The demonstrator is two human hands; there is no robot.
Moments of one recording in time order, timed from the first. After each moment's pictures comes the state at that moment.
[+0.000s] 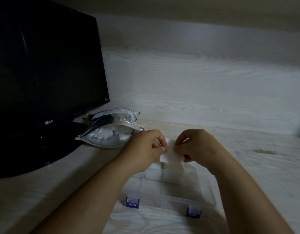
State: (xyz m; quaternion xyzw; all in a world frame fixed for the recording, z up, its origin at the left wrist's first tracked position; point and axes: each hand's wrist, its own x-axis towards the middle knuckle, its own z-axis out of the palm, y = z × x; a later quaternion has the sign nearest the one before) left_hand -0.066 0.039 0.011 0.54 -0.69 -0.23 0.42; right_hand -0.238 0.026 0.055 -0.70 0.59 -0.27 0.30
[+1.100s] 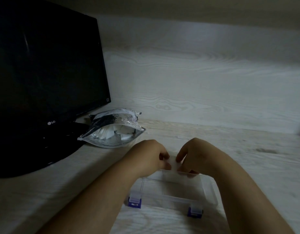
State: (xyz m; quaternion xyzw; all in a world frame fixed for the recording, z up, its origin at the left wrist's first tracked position) left_hand -0.073 0.042 0.014 0.60 -0.76 -0.17 0.20; right_hand -0.232 0.025 0.055 -0.71 0.64 -0.01 0.31
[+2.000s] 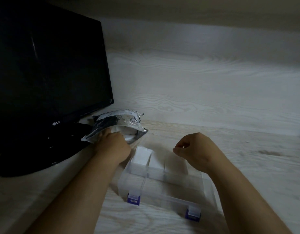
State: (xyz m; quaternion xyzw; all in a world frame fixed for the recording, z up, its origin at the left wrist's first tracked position) left_hand -0.004 0.028 0.008 0.83 -0.53 -0.04 0.16; right_hand -0.234 0.021 0.042 -0.77 0.58 -0.21 0.17
